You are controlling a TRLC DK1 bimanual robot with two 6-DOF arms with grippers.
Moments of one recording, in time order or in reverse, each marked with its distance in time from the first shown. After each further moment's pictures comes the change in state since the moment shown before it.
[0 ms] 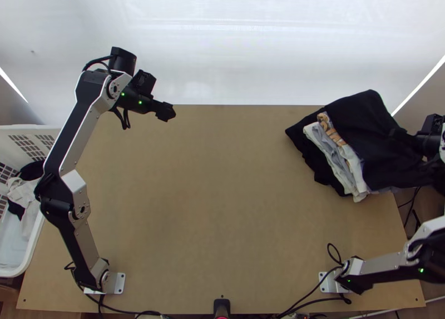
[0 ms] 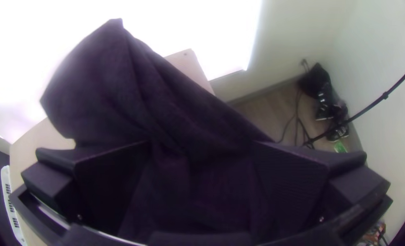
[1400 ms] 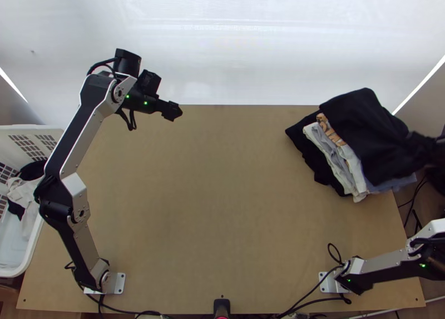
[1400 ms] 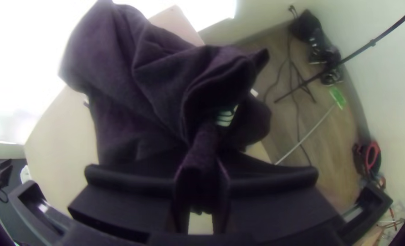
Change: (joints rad) left arm -0.031 -0.029 -0.058 0.103 0.027 -0.035; right arm -0.056 0.035 0.349 -0.616 0.036 0.036
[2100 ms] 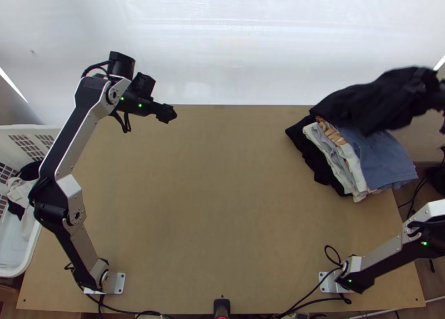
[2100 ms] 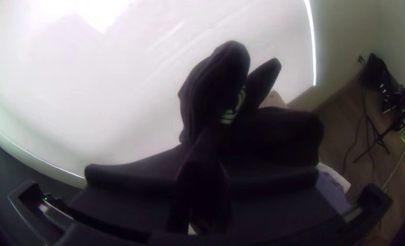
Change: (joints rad) left arm 0.031 -0.031 -0.062 0.000 0.000 0.011; right arm 0.130 0.156 0.352 0.304 -0.393 0.364
